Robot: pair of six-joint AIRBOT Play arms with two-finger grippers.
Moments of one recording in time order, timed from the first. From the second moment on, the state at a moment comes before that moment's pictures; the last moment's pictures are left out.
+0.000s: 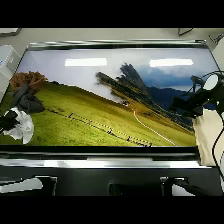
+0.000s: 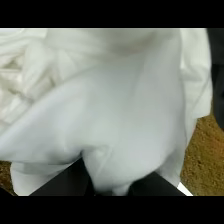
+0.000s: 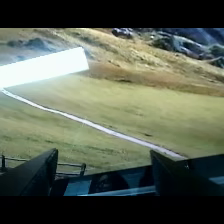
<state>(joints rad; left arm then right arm) 0.67 -1.46 1.13 1.39 -1.02 -1.67 -0.14 -1.35 1.31 -1.45 1.46 1.74</state>
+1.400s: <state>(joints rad) -0.83 -1.24 0.88 1.11 -0.29 -2.12 -0.14 -1.10 1.31 -1.46 1.49 1.71</state>
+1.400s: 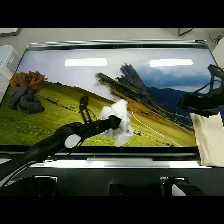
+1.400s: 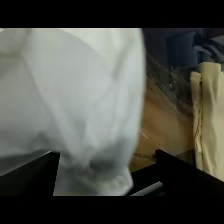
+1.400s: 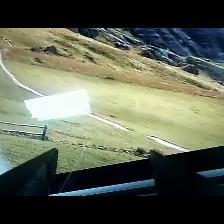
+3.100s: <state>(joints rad) -0.53 -1.36 0.63 0.18 -0.62 -1.18 -0.14 -1.33 0.88 -0.68 1.02 1.48</state>
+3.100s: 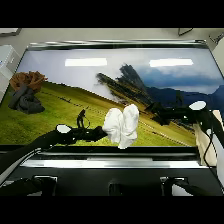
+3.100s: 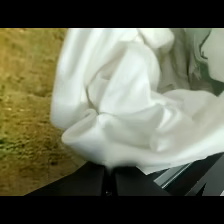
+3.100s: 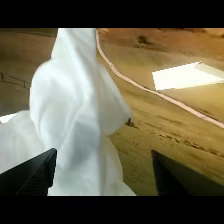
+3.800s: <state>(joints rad) -0.47 -1.27 0.63 0.27 -0.70 -1.17 0.03 -1.57 0.96 -0.42 0.83 1.42</state>
